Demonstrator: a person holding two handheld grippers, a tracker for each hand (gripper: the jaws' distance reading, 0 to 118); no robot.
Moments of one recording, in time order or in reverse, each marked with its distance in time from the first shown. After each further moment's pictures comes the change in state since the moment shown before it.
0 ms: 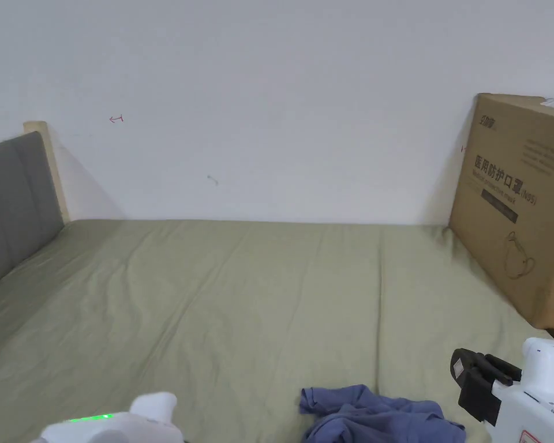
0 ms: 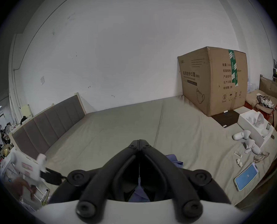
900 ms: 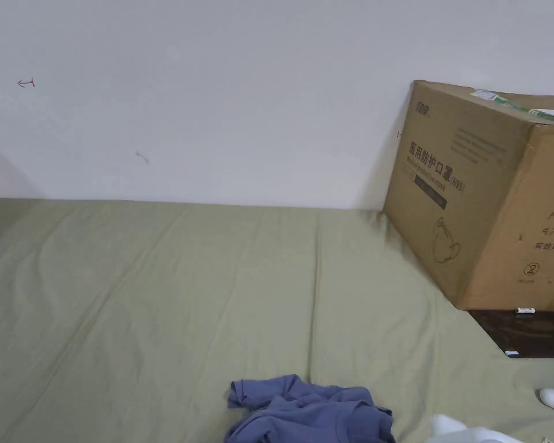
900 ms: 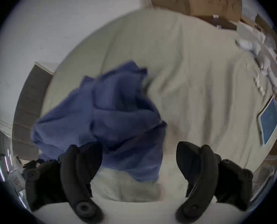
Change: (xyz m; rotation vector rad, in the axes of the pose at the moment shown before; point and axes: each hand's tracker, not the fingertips) left arm 0.000 -0.044 -0.020 0.116 0.015 -0.040; right arm 0.128 -0.104 -0.119 -0.798 -0.149 -0.326
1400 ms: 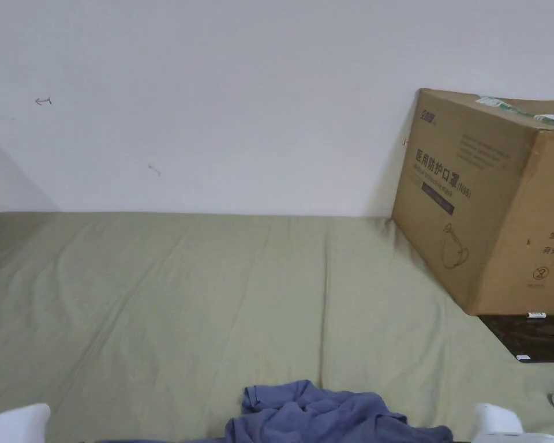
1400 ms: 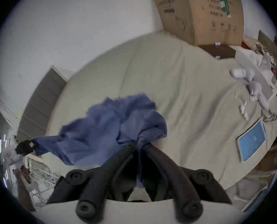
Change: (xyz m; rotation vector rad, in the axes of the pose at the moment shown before) left arm -0.029 0.047 0.068 0.215 0.009 0.075; right arm 0.017 0.000 0.082 0.249 0.084 0.121
